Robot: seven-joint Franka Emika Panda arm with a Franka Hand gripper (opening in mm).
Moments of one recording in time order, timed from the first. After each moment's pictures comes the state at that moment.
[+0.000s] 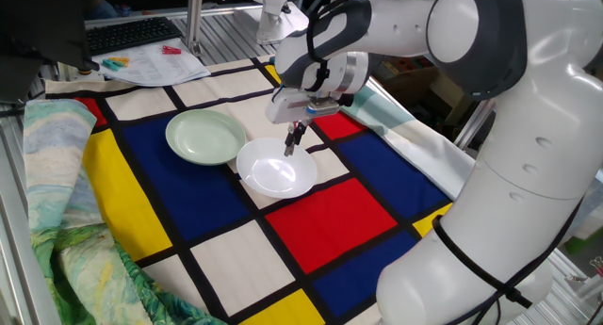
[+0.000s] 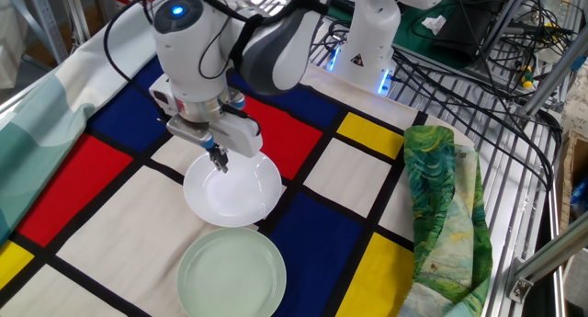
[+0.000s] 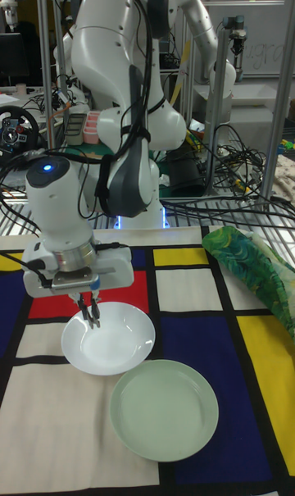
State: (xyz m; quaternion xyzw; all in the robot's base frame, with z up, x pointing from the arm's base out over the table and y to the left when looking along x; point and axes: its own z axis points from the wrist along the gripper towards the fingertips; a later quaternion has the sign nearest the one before) arm 0.503 -0.108 0.150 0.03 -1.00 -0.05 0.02
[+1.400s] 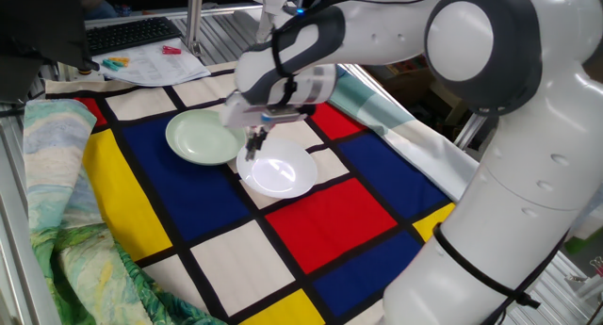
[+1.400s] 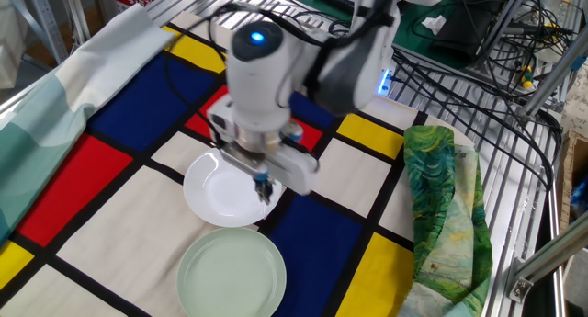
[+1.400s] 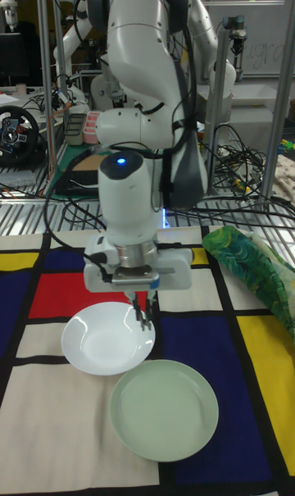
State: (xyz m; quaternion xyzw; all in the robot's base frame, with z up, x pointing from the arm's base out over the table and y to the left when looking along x) arm 0.515 0.012 0.157 -0.04 -1.00 -0.05 -0.01
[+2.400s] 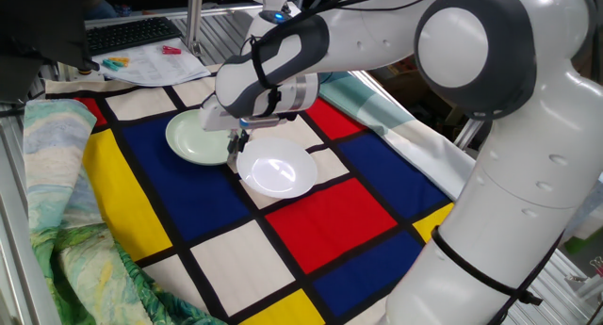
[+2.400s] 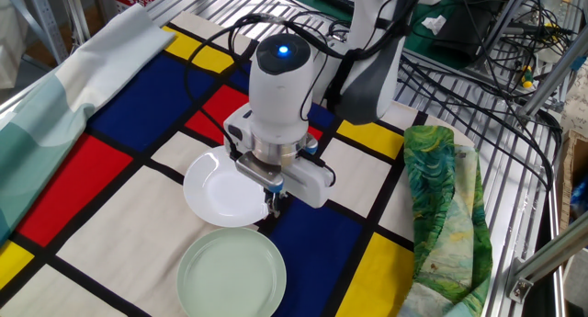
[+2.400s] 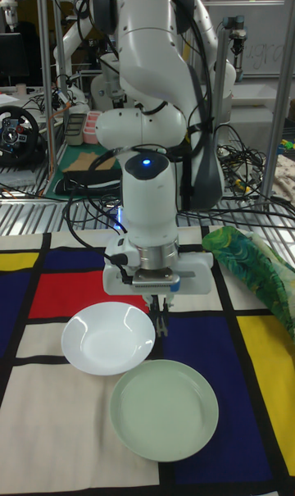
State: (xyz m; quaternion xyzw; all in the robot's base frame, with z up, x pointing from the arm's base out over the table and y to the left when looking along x) arm 0.522 0.038 0.155 -0.04 -1.00 -0.04 -0.03
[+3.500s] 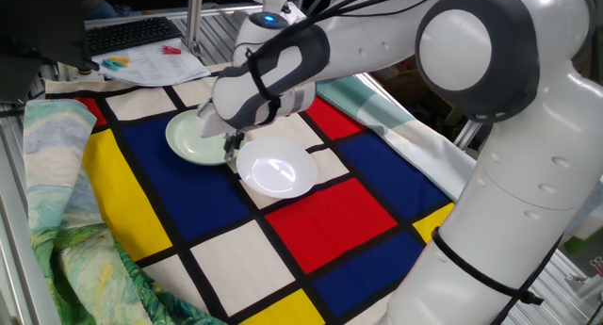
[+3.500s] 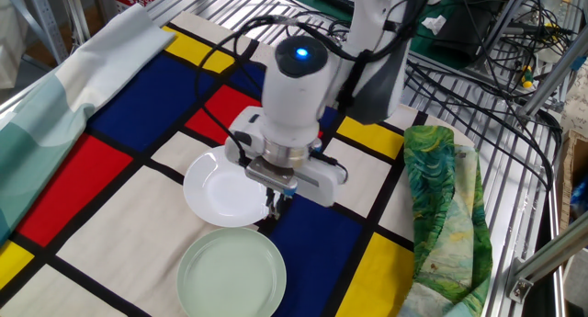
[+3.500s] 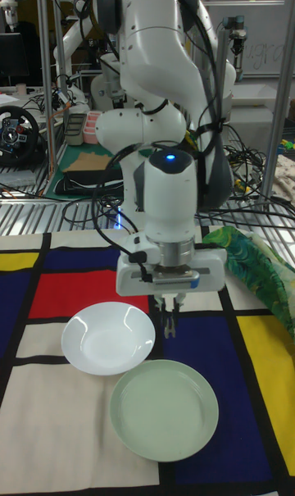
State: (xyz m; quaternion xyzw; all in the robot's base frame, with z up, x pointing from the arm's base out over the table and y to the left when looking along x) arm 0.525 0.046 0.157 0.05 -1.00 -0.01 -0.05
